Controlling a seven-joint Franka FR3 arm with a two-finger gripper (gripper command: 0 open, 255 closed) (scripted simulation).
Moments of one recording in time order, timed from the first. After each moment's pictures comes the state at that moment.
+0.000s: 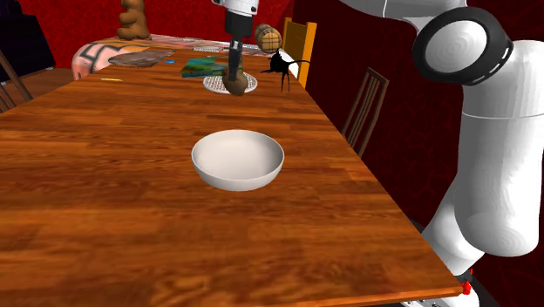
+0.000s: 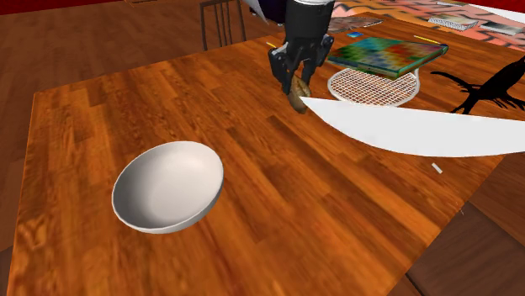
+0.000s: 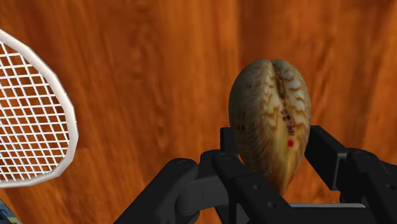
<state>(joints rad) 0.25 0.39 0.06 -1.14 0.01 1.65 -0.64</state>
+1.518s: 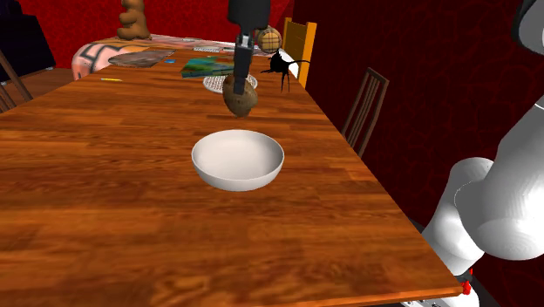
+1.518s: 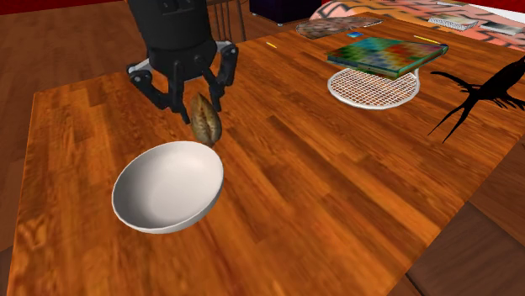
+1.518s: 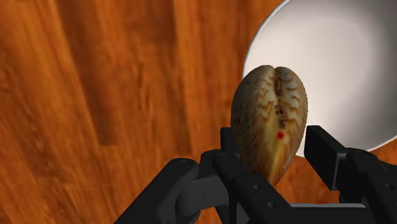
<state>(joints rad) 0.40 -0.09 0.18 -1.67 0.01 1.71 -0.36</state>
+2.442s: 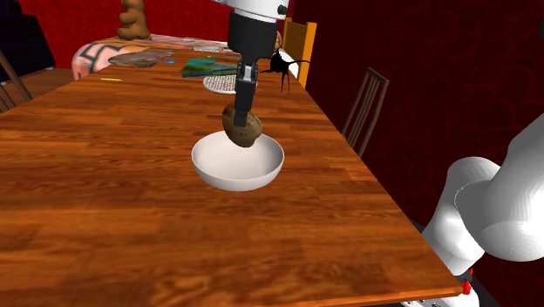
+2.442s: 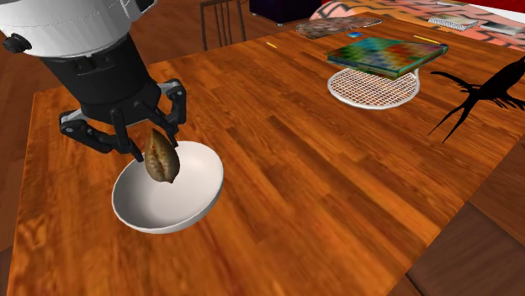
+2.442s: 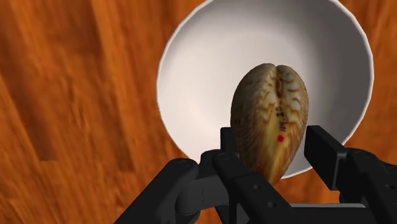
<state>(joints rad) 0.46 -0.20 0.25 -1.87 0.03 1.80 -0.23</state>
